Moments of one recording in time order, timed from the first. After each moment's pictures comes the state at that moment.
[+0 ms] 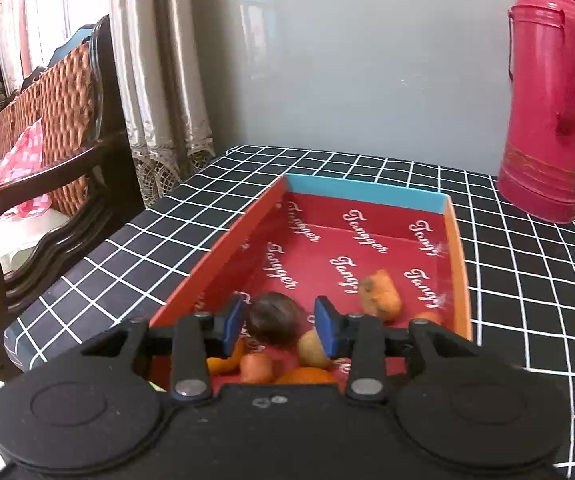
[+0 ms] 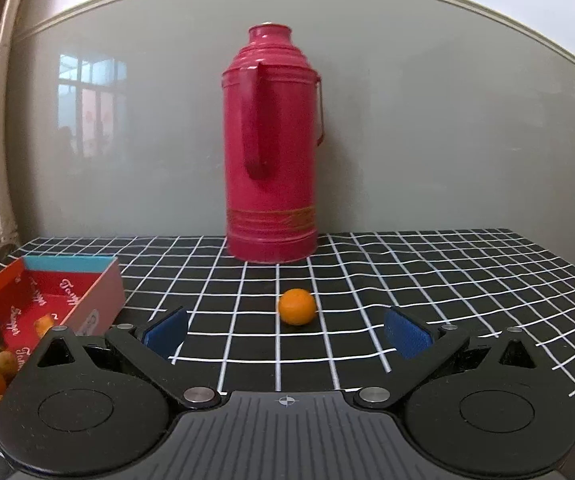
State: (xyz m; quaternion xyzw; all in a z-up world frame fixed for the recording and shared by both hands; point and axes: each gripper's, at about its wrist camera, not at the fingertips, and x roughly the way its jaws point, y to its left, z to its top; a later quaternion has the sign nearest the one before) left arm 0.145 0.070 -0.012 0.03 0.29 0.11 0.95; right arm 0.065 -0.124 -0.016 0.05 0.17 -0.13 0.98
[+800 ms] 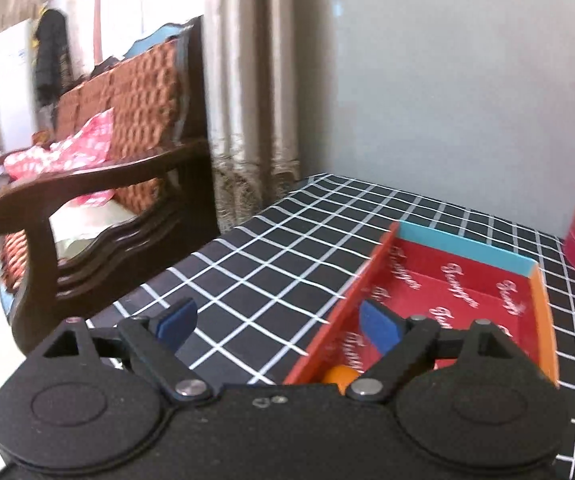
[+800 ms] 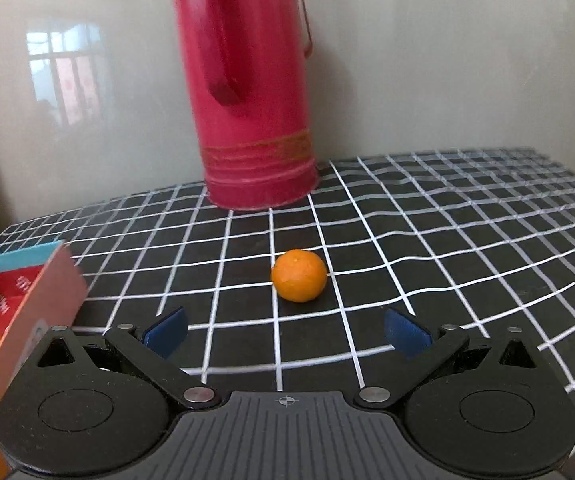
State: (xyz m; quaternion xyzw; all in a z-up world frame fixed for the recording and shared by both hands) left arm 0.137 0.140 0.010 -0.03 0.26 0.20 0.94; right arm 0.156 -0.172 -0.044 0.13 0.28 -0.12 0.94
